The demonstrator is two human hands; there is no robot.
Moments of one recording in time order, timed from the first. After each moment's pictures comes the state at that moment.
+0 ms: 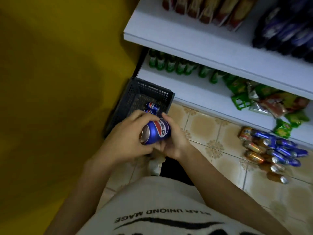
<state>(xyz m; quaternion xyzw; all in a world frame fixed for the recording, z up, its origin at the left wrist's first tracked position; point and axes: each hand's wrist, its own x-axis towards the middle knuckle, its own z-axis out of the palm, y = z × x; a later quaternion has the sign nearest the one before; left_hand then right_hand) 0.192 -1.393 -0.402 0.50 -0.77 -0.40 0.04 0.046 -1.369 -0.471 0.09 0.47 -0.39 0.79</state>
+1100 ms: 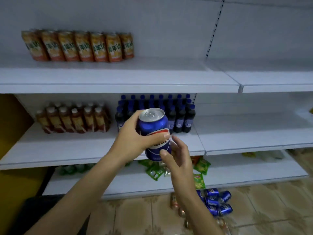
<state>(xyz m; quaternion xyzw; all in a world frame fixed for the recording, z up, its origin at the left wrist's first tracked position) -0.312 -1.320 -0.220 0.26 -0.71 -0.58 0.30 -0.393 -1.204 -0.290 -0.27 0.58 -0.71 0.30</state>
